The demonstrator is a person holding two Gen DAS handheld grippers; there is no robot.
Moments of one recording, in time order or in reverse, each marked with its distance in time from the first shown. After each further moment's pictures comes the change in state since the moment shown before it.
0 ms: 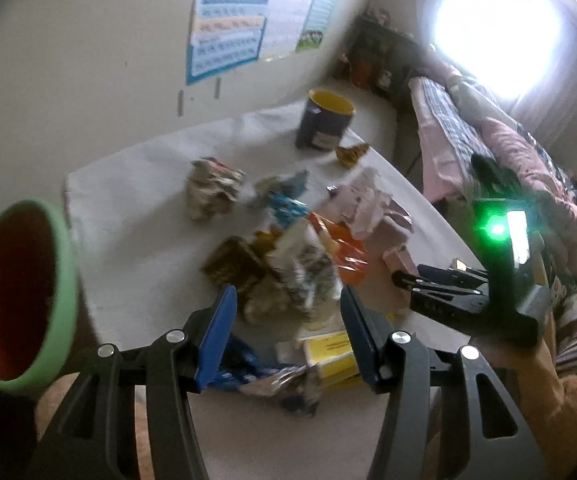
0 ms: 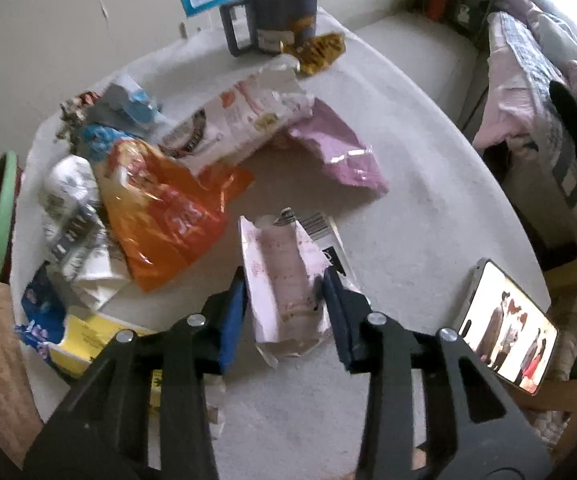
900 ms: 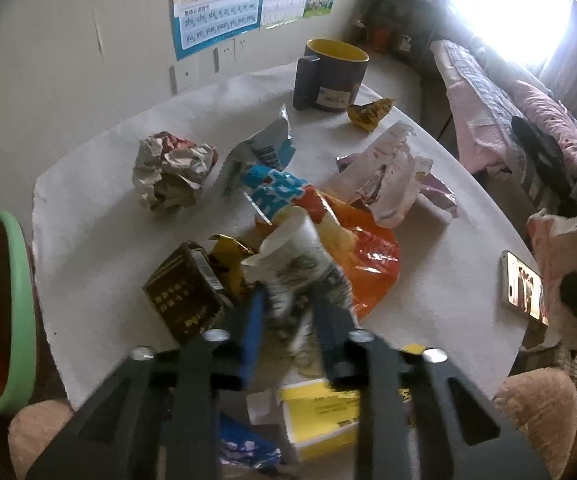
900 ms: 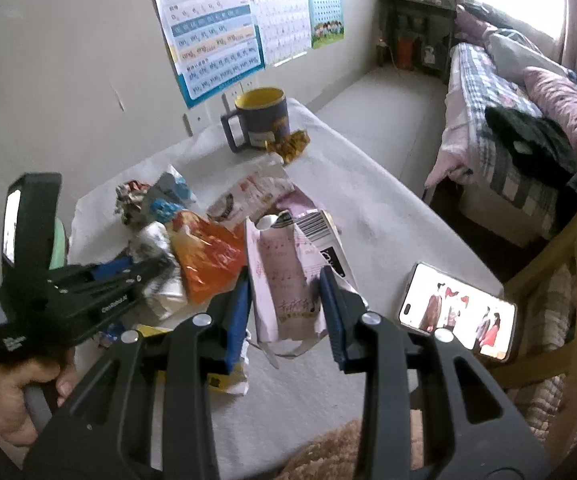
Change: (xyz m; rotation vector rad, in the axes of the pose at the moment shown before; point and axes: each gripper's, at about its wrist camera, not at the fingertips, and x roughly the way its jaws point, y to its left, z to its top) left arm 0.080 -0.026 0.017 0.040 0.091 0.120; right arm -0.114 -0.008 -0.027 0.111 -0.268 0.010
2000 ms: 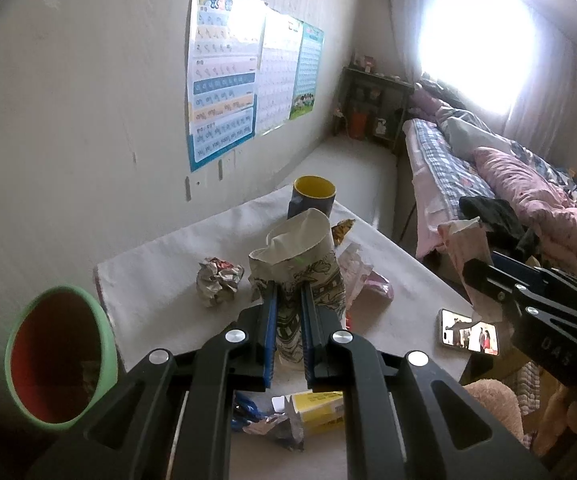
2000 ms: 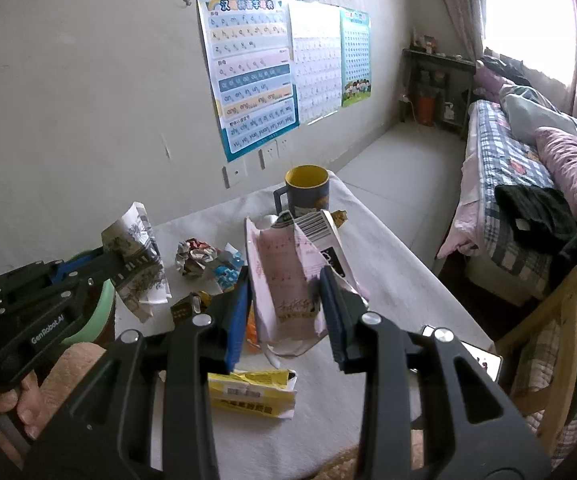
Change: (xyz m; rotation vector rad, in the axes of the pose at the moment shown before) left arm -0.164 0.006 0.000 0.049 -0.347 -0.021; right arm -0.072 0.045 0.036 -0.080 -0.165 0.055
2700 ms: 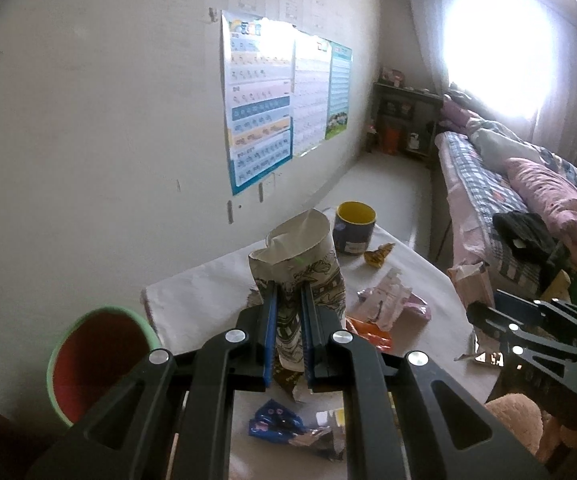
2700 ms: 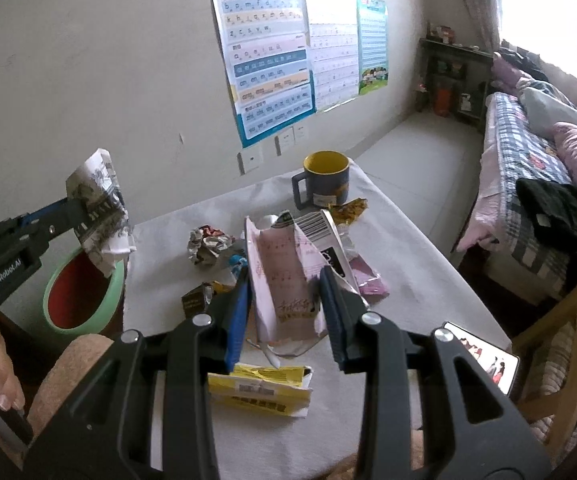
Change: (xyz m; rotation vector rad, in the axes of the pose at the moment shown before) left arm -0.026 0.013 0.017 0.010 -0.066 0.150; right arm 0.021 0.009 -0.002 -0.016 0.050 0.059
